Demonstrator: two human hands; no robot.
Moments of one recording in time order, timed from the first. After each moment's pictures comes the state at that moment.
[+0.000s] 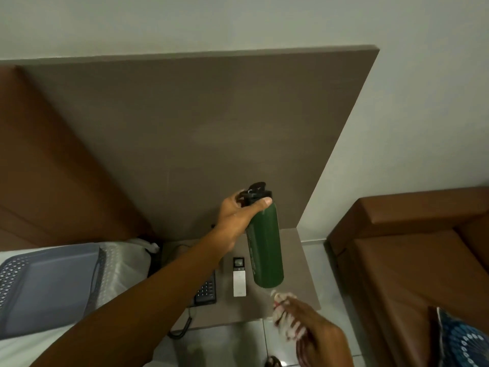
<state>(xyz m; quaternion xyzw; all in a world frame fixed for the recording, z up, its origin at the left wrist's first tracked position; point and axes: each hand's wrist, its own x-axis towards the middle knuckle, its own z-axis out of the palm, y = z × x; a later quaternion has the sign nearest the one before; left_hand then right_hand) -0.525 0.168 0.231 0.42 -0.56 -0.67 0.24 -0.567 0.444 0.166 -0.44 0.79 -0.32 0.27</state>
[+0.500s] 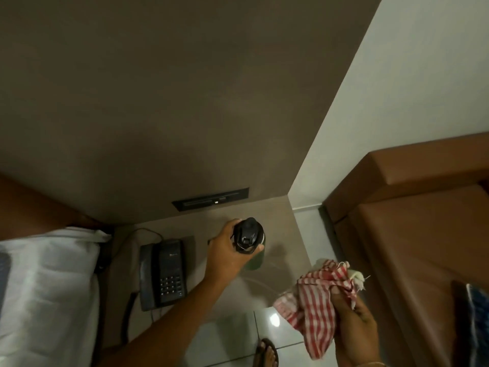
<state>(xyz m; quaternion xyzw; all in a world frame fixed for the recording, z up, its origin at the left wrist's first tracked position) -0.563 0.194 -0.054 0.43 -0.71 -0.52 0.20 -0.668 0.419 -0.013 0.19 0.69 -0.63 0.31</state>
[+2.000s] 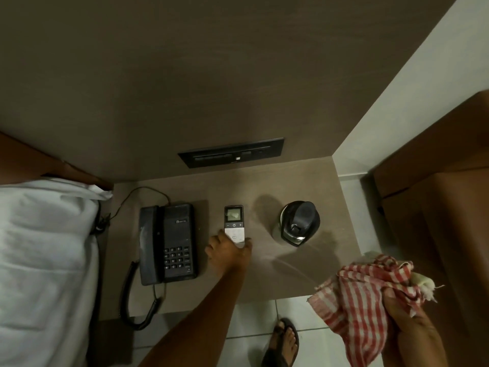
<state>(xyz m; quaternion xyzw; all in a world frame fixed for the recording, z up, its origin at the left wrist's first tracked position) -0.527 0.194 -0.277 0.71 -0.64 -0.28 -0.05 -0.678 0.401 -0.111 0.23 0.65 -0.62 0.37</state>
